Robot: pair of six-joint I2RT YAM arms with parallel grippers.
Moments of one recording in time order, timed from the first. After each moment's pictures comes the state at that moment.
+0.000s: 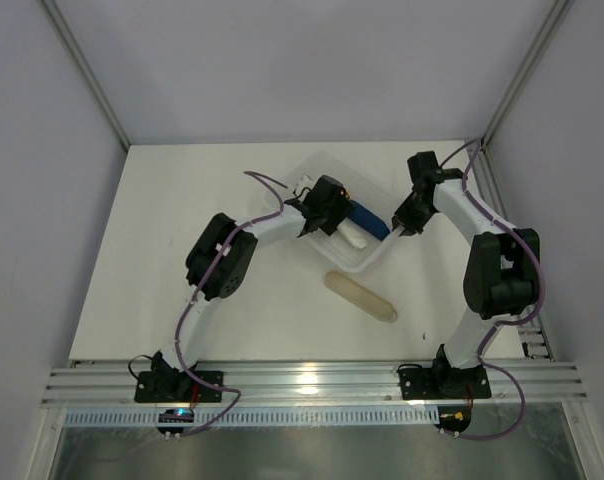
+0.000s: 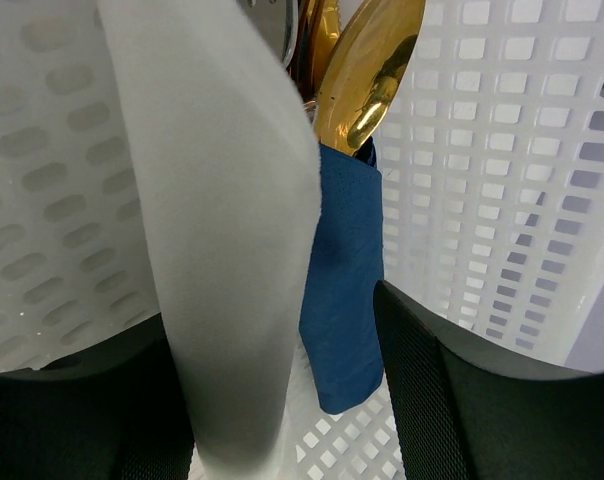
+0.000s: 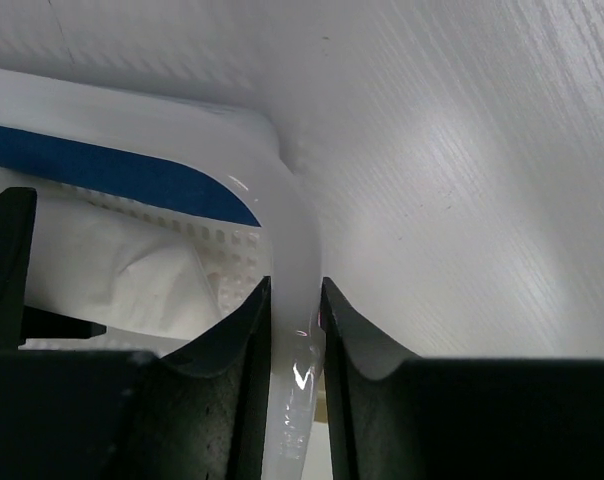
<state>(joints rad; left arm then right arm) -0.72 2.30 1.69 -0.12 -0.15 -1.40 0.13 1.77 1.37 -0.86 0.03 0.84</state>
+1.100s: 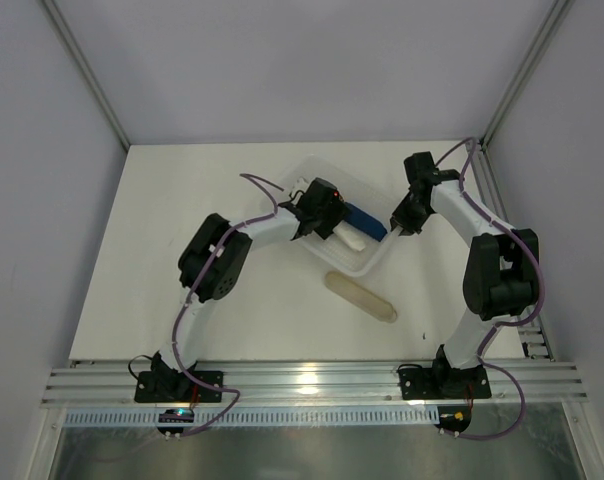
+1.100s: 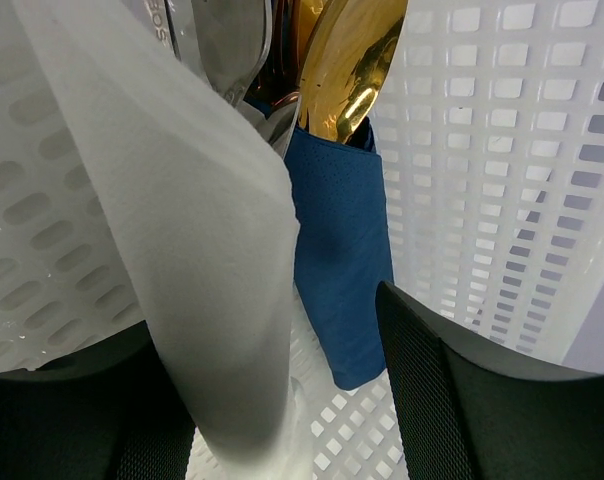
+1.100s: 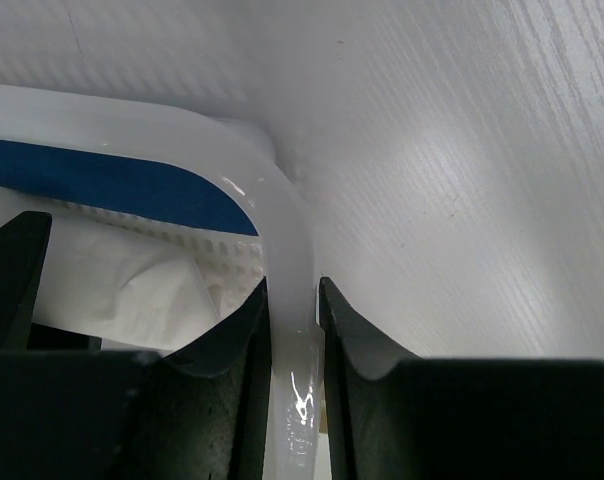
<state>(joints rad) -0.71 2.24 1.60 -0.11 -0.10 -1.37 0.15 1.76 1.36 -0.83 0.06 0.82</state>
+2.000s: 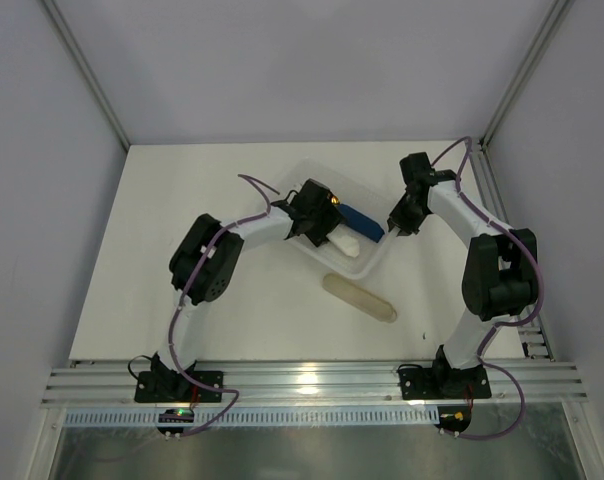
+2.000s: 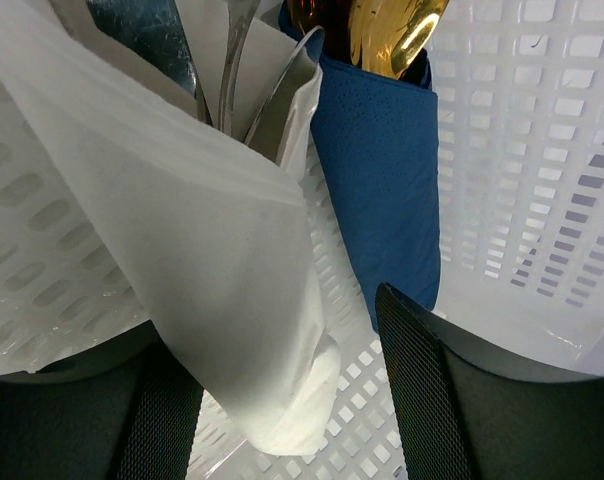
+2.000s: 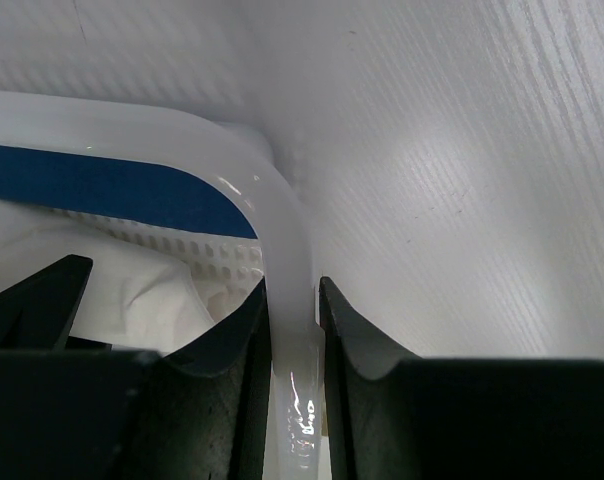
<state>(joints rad) -0.69 2.17 1.55 -0.22 0.00 -1.33 0.17 1.76 1.36 -0.83 0.07 0.82</state>
